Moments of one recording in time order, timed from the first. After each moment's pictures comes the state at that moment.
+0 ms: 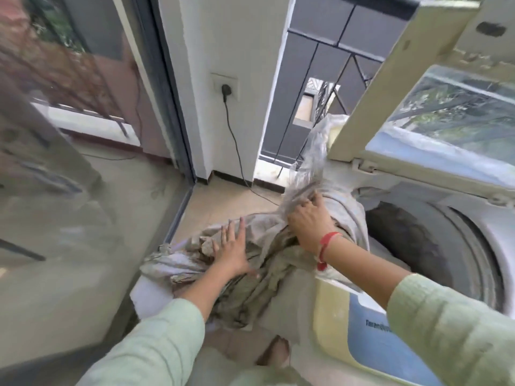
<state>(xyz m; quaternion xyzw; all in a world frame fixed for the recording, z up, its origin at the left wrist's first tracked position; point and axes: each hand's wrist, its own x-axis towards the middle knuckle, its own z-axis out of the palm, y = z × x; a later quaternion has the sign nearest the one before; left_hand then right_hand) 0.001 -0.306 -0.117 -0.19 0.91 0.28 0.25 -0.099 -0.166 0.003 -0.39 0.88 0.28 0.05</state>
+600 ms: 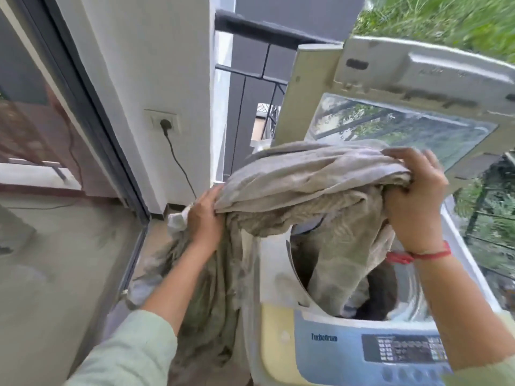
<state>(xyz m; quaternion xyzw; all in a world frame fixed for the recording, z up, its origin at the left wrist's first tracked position) -0.098 -0.270 0.000 -0.15 0.84 0.46 -0.26 -0.126 0.002 0.165 -0.14 0.88 -0.32 -0.32</state>
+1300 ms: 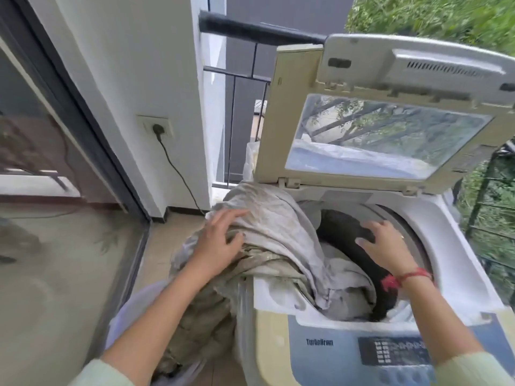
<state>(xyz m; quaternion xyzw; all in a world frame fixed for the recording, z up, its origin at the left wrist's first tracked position) -0.073 -0.249 0.016 -0.02 0.89 0.45 -0.03 -0.150 0.088 0.037 0.03 0.99 -0.11 0.09</state>
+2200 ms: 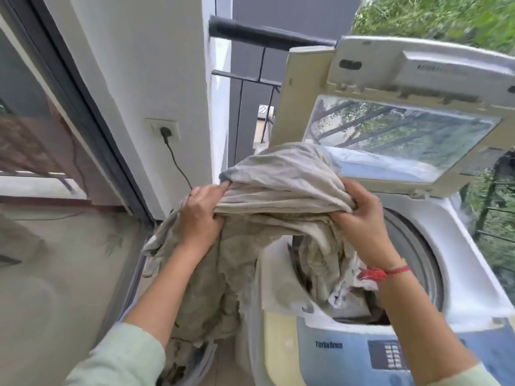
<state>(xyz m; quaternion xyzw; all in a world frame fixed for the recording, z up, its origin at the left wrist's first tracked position) -0.101 -0.287 0.025 -0.01 0.90 0.31 -0.32 -0.118 -0.026 0.114 -0.14 0.81 -0.57 -0.04</state>
